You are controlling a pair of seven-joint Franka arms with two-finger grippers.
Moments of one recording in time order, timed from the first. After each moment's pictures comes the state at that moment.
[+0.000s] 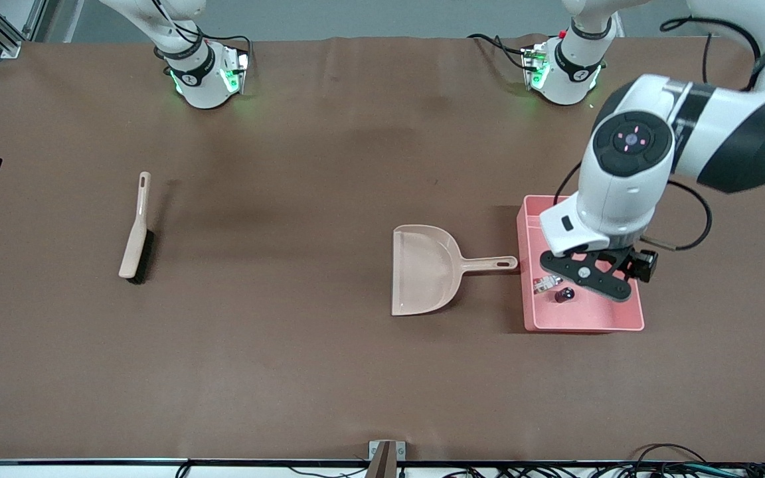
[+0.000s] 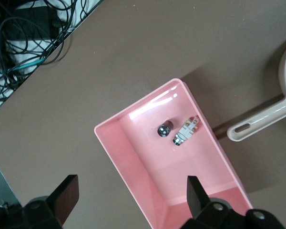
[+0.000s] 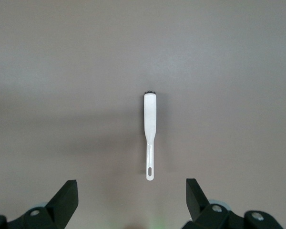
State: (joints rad) left arm 0.22 0.47 -0.82 -1.34 0.65 1.59 -0.06; right arm -0.23 0.04 0.07 -1.42 0.01 1.42 -0.10
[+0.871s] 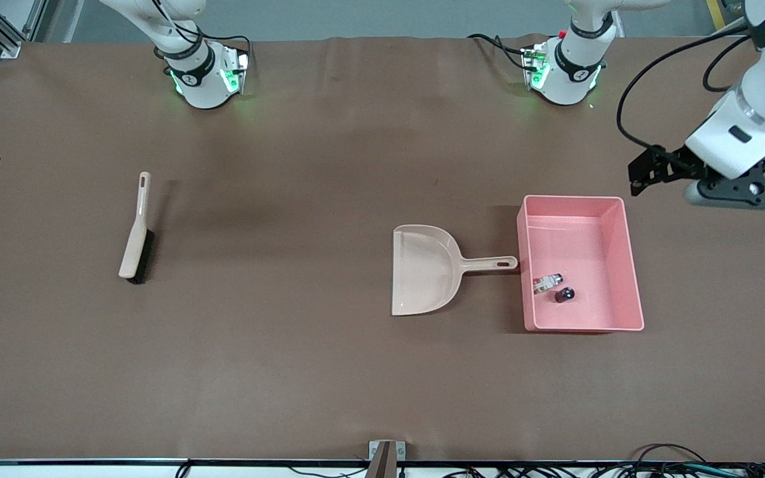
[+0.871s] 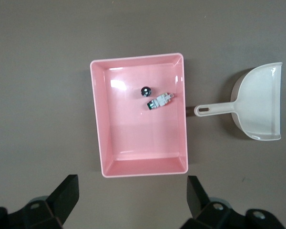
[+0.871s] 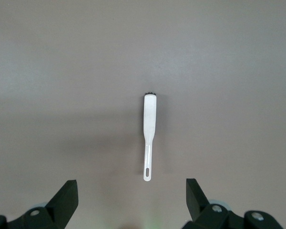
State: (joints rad) left arm -0.04 0.00 -0.14 -1.58 0.03 1.61 -0.08; right arm -0.23 0.04 0.06 -1.41 0.01 1.42 -0.15
